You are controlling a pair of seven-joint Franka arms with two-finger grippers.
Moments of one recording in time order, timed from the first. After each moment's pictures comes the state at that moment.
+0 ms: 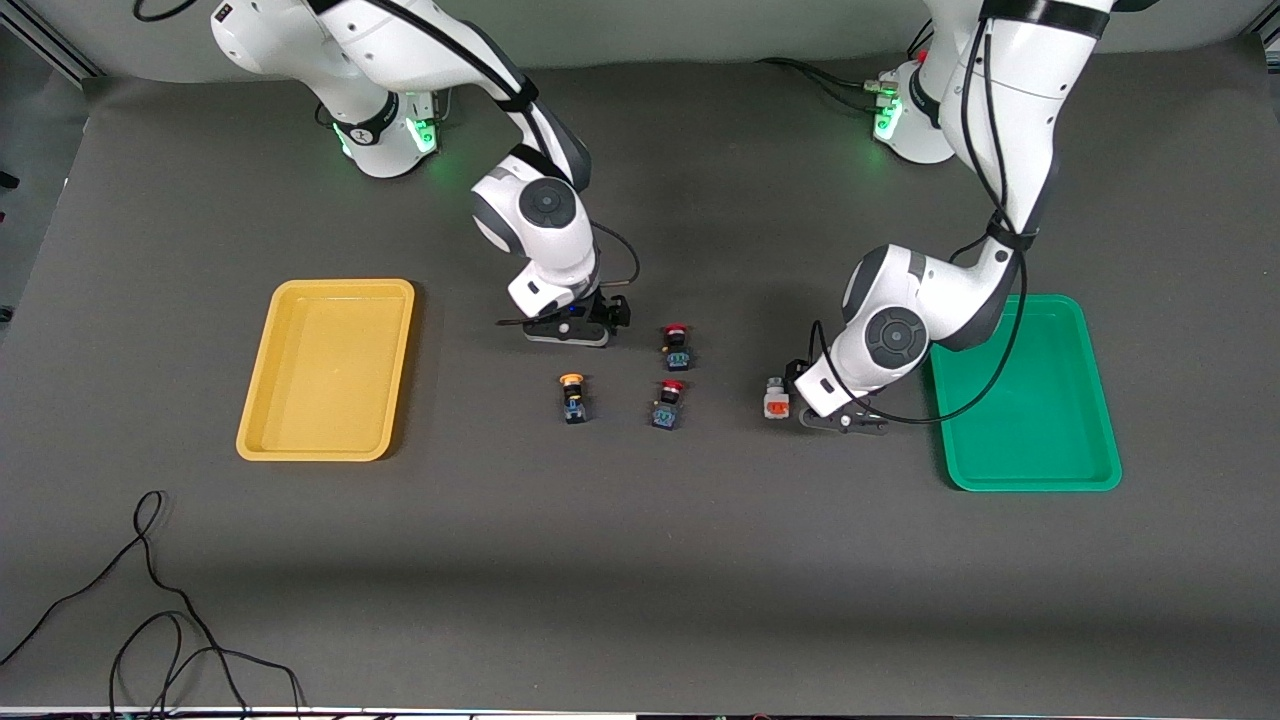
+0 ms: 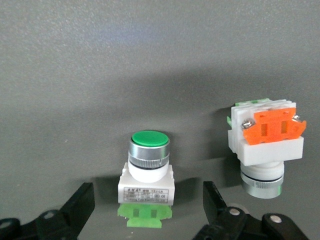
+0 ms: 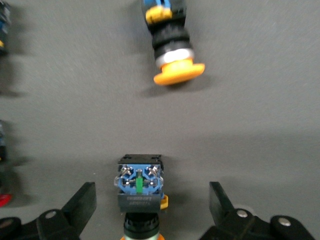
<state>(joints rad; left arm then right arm) -0.33 0.53 -0.08 -2.02 -0.04 2.42 -0.23 0.80 0.49 -0.02 -2.12 -0.07 2.65 0.98</state>
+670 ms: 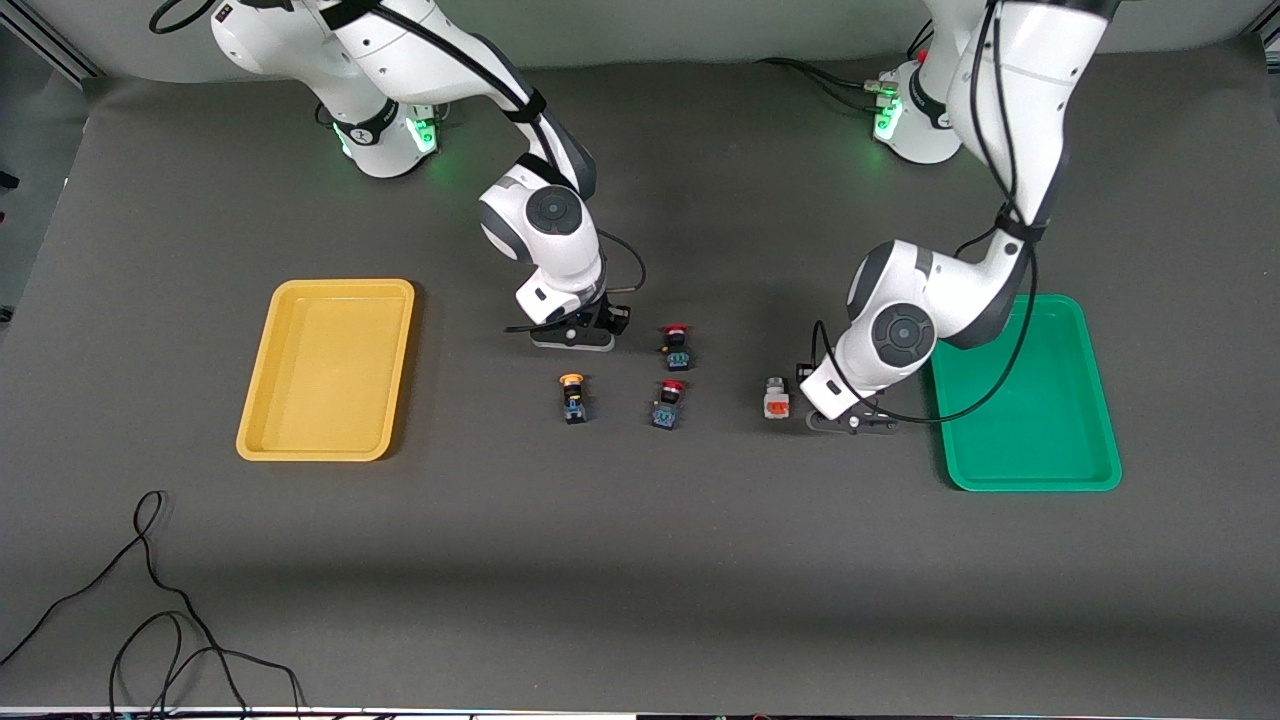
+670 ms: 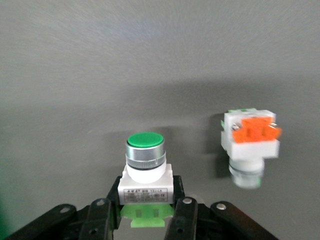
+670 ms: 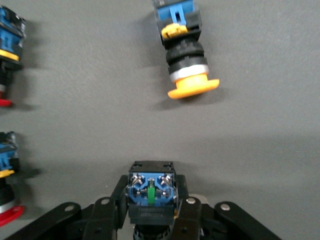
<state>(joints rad) -0.33 0.45 -0.08 -1.99 -0.05 2.29 -0.29 0.80 0.50 -0.02 -2.08 -0.07 2.64 0.98</state>
